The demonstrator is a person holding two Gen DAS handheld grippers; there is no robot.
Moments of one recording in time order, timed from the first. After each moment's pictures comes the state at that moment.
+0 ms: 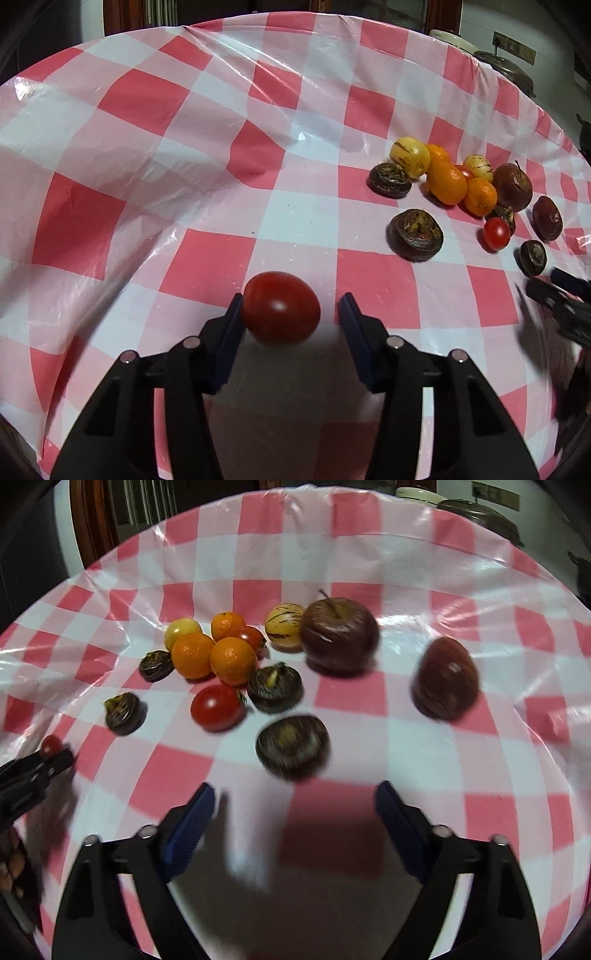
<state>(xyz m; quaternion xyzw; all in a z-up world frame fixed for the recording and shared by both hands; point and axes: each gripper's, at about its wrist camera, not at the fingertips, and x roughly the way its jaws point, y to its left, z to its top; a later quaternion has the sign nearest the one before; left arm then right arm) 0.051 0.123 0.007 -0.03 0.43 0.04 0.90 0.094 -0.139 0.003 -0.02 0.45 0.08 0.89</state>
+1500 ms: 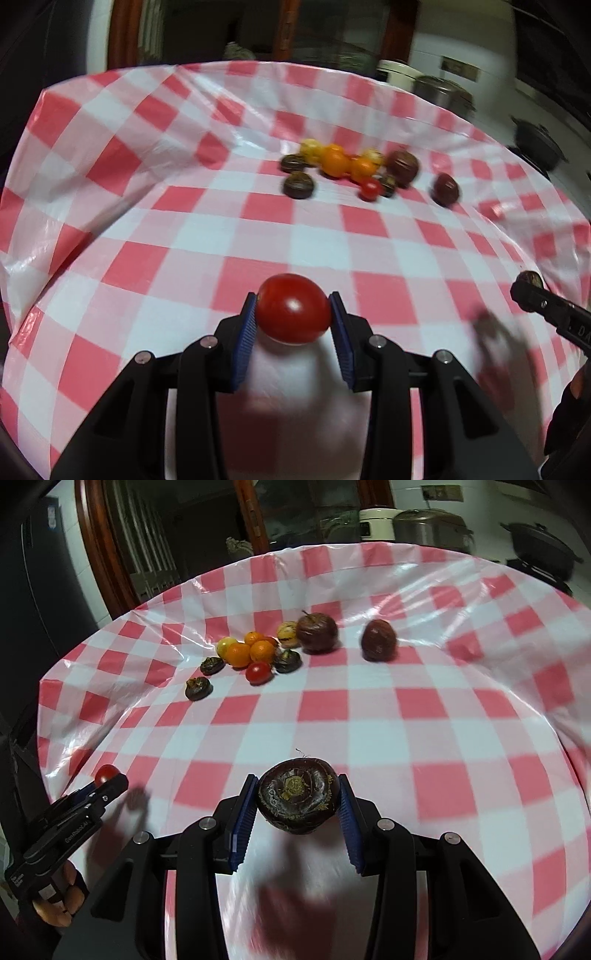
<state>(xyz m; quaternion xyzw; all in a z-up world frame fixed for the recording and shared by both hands) -0.109 0.052 0.035 -0.05 0.37 -0.03 0.93 -0.106 -0.194 0.047 0.09 0.39 0.08 0.92</state>
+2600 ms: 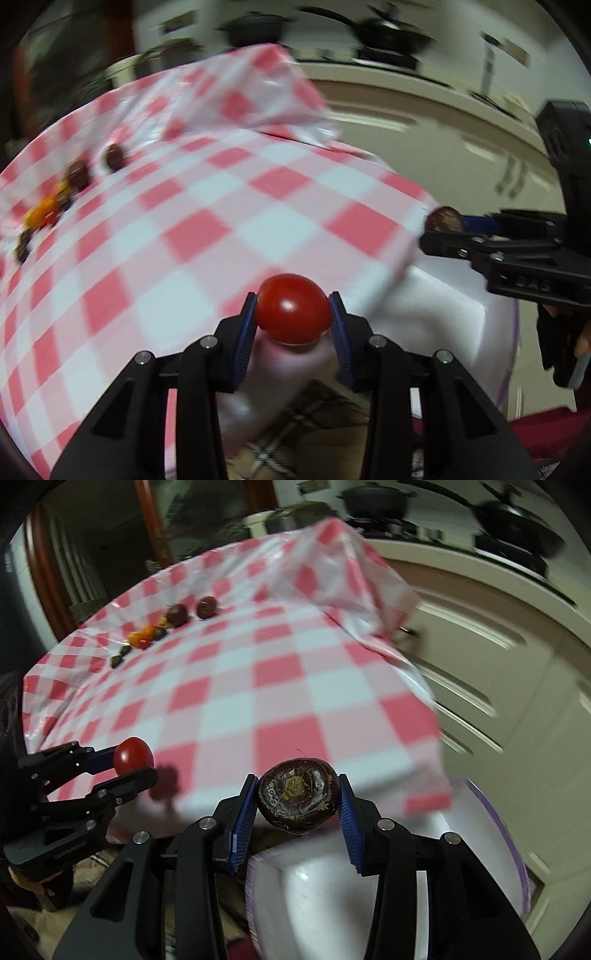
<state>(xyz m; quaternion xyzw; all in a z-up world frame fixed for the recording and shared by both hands) -0.300 -0.233 0.017 0.19 0.37 -0.39 0.82 -0.369 -0.388 0.006 0.13 0.39 -0.07 0.91</state>
